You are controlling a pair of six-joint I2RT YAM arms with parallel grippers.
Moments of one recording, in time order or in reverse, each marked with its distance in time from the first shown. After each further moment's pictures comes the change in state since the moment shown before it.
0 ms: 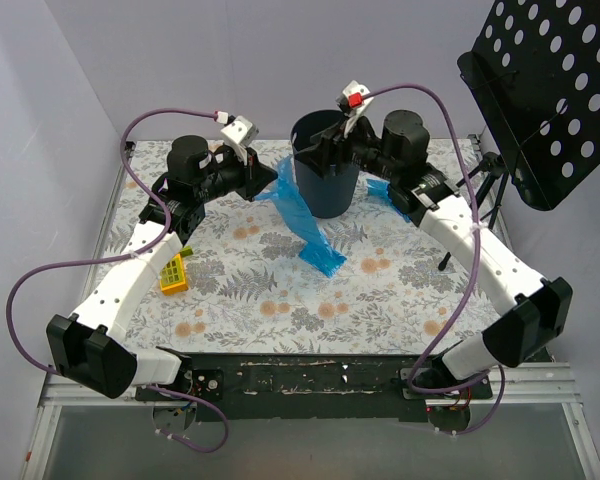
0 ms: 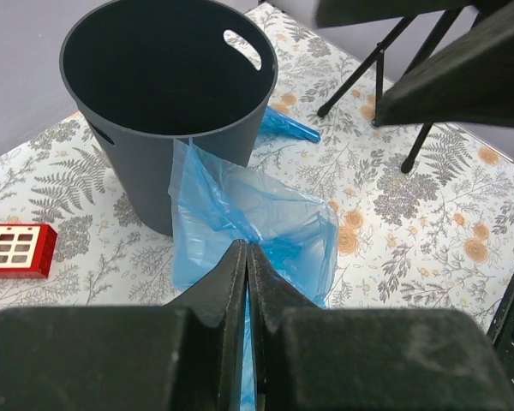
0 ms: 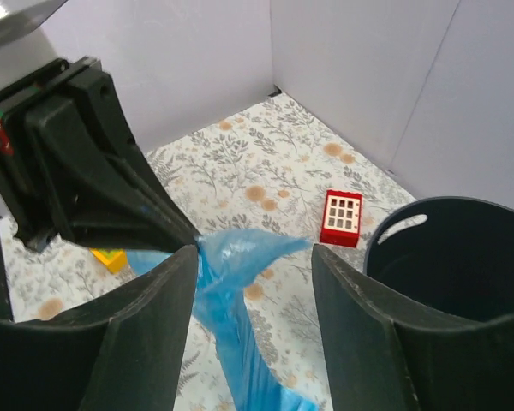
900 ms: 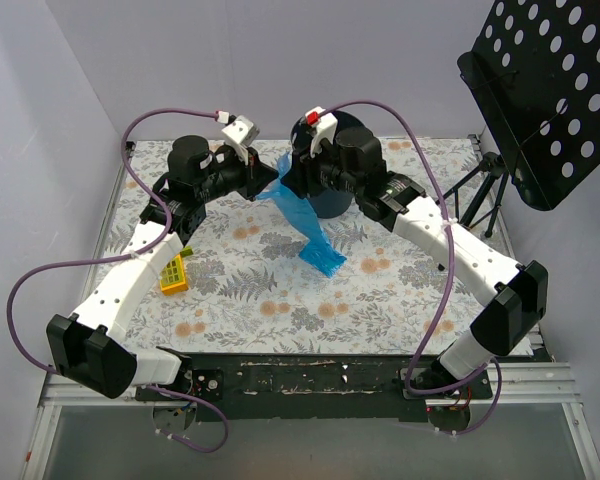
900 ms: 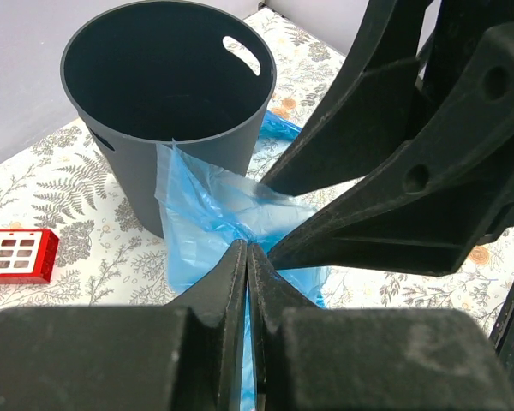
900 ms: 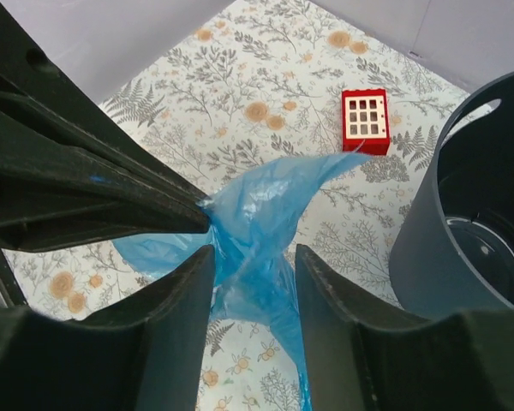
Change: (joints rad) left arm -0.009 0.000 0.000 0.017 -0.001 0.001; right arm 0.158 0.128 0.076 -0.194 0.271 0.112
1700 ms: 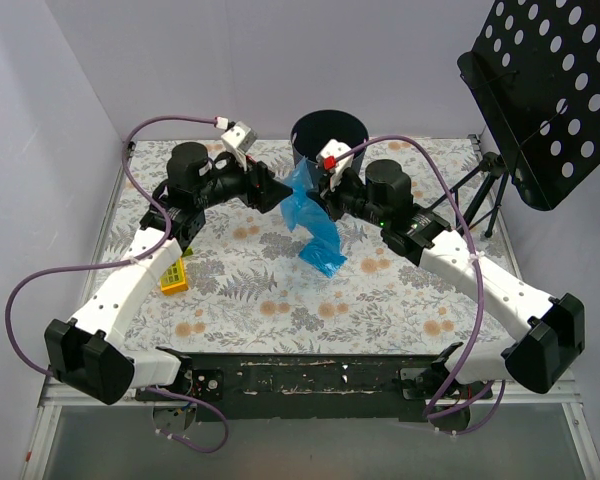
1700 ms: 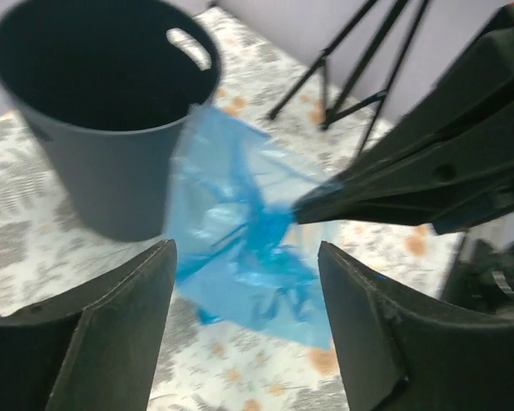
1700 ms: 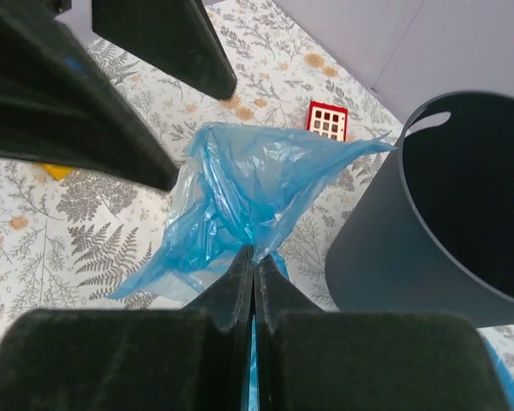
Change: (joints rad) left arm -0.006 -0.038 -0.060 0.027 0.043 -0.074; right arm -0.008 -0.249 -0.359 0.173 -0.030 -0.277
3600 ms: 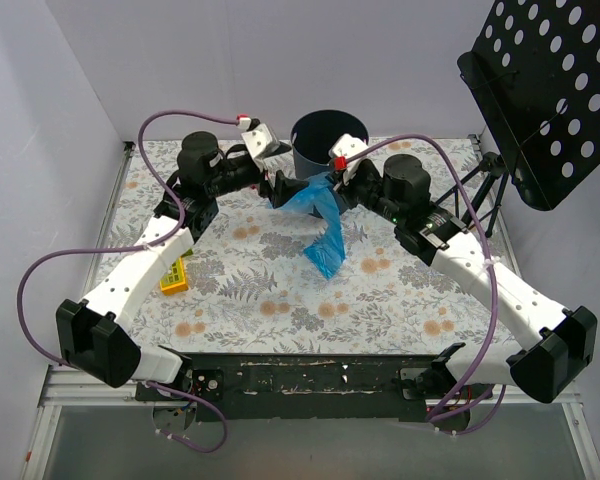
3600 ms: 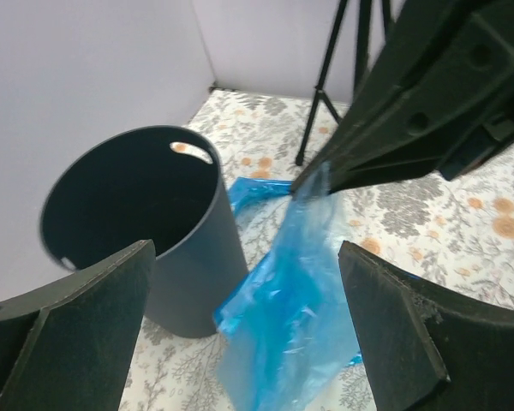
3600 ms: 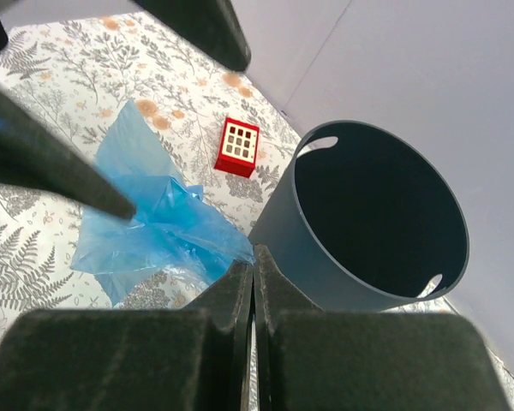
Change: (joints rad) left arm -0.039 0.098 0.068 0.203 0.144 0.292; right arm -0.053 -0.059 0.001 0.019 0.063 -0.215
